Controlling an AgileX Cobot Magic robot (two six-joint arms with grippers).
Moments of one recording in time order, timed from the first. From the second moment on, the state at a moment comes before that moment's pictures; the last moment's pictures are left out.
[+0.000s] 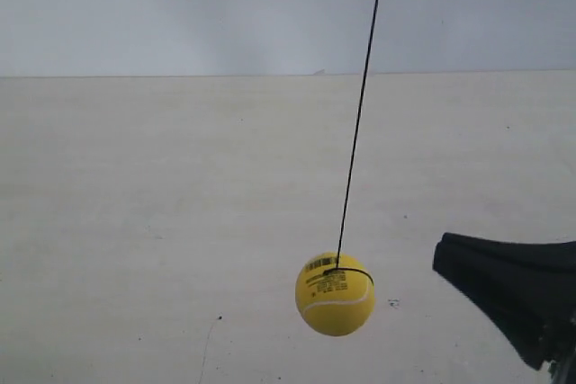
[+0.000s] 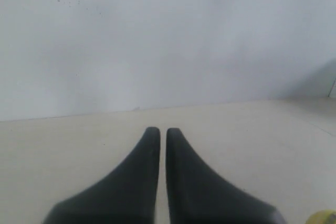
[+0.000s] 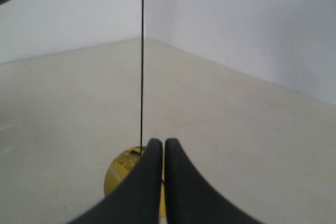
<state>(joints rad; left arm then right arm) -0.48 0.42 -0.19 -0.08 -0.14 -0.08 0.43 0.70 -0.05 -0.88 -0.68 0.70</state>
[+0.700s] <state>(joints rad) -0.49 0.45 -0.19 -0.07 -0.15 -0.09 0.43 1.11 -0.10 -0.89 -0.90 0.57</state>
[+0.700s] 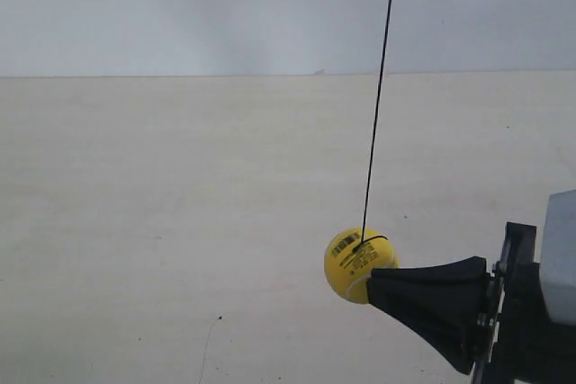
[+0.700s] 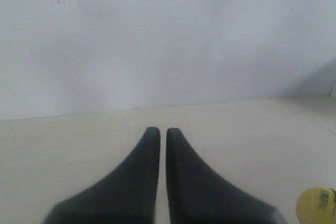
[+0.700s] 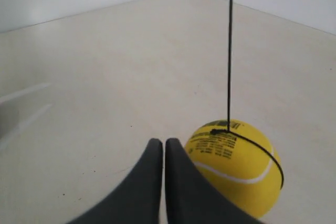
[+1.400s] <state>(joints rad) -0.62 1.54 -0.29 0.52 -0.98 -0.40 0.43 1.12 -0.11 -0.82 -0.77 0.56</state>
